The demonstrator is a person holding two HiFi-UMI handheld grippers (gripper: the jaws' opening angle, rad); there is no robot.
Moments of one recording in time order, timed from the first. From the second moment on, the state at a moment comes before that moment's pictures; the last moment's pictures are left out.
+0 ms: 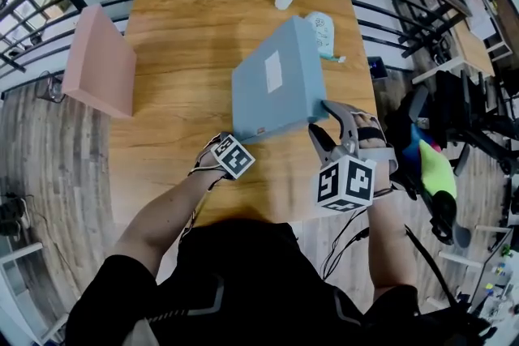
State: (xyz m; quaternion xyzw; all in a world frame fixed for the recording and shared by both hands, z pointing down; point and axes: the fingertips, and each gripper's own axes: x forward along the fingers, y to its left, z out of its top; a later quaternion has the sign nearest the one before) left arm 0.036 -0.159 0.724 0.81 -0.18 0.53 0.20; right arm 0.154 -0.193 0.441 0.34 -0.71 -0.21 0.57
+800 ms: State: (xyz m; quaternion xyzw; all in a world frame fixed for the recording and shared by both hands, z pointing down) left arm 0.030 -0.162 0.680 0.86 -0.16 0.43 0.22; right arm 0.095 -0.194 0.436 0.29 -0.75 -0.27 0.53
